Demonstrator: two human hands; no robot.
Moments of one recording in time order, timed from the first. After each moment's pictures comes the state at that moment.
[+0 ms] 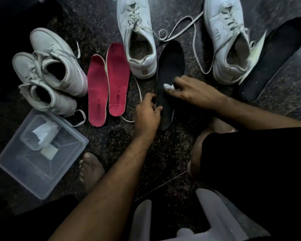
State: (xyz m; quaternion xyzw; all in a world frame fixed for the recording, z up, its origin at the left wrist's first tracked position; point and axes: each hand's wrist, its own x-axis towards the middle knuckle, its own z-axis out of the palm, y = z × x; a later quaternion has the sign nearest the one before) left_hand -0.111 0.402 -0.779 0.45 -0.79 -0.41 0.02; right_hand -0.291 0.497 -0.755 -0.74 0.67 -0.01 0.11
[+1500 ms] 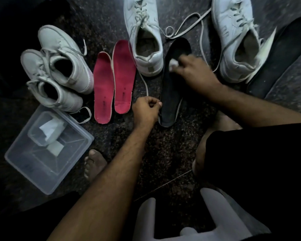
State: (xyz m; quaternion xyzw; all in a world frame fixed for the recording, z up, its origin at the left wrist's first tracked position) left_hand -0.104 0.381 -0.786 0.54 -0.69 -0.49 -0.03; right_hand -0.301 0.461 -0.763 -0.63 0.77 -0.04 0.01
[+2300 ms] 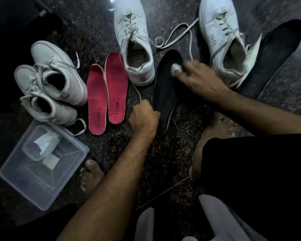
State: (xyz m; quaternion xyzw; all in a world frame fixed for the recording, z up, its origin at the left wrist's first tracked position) left_hand -0.139 0.386 -0.750 0.53 -0.78 -0.28 -0.19; right_hand -0.321 0.489 -0.756 -0.63 0.78 0.00 0.01
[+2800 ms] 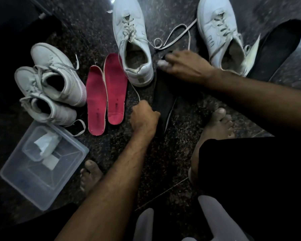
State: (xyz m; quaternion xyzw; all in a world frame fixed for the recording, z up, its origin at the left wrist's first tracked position) left_hand -0.144 0.388 -0.747 0.56 -0.74 -0.32 -0.18; right_hand -0.344 0.445 -0.749 -0.75 0.66 0.07 -0.07
